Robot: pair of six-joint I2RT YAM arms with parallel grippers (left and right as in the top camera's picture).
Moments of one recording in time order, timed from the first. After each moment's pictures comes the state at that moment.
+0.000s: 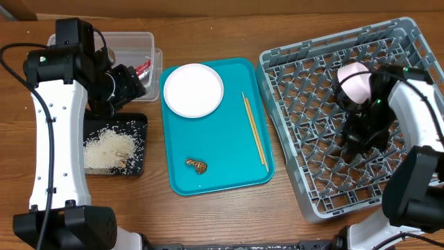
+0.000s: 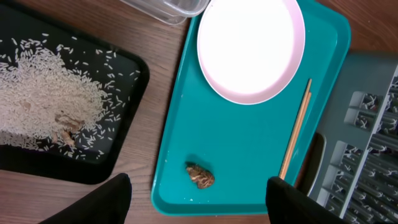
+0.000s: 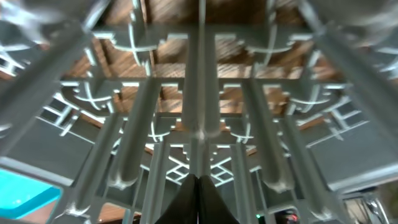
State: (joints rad) left arm 0.11 1.68 1.78 -1.41 0.26 -0.37; right arm -0.20 1.81 1.37 -1.47 -0.12 0.29
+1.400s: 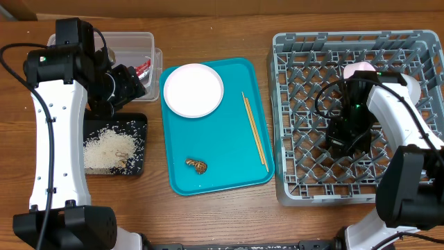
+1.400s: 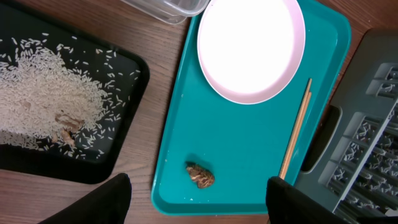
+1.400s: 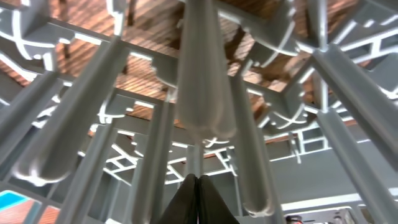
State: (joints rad) left arm 0.11 1.68 1.78 -1.41 0.26 -0.37; right arm -0.08 1.81 1.31 -1.42 -0.10 0.30
